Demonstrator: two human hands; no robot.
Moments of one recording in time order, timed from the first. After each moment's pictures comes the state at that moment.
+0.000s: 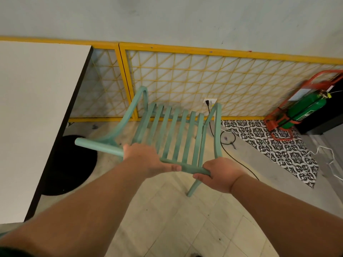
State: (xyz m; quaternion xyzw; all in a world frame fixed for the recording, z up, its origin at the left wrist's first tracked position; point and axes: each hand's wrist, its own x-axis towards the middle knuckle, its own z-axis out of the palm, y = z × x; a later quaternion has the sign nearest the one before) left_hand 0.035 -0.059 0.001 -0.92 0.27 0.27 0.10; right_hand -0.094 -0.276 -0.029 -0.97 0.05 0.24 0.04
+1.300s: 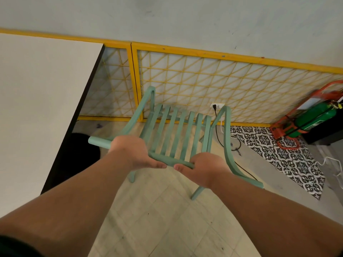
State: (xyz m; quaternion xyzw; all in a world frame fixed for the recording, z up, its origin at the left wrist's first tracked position) left_hand 0.094 0.000 -0.020 -0.93 0.27 0.23 0.11; right_hand -0.031 -0.204 -0.034 -0.97 0.11 0.21 0.07
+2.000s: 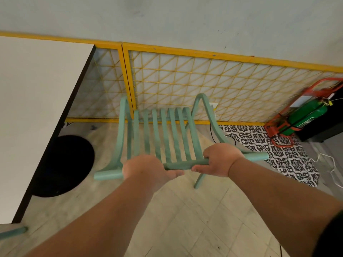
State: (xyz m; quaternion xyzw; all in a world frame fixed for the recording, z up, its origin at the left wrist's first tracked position) left_hand 0.002 -0.056 -0.018 -0.95 0.15 0.26 0.06; right_hand -0.046 -0.281 -0.018 -0.96 0.05 0.25 -0.06
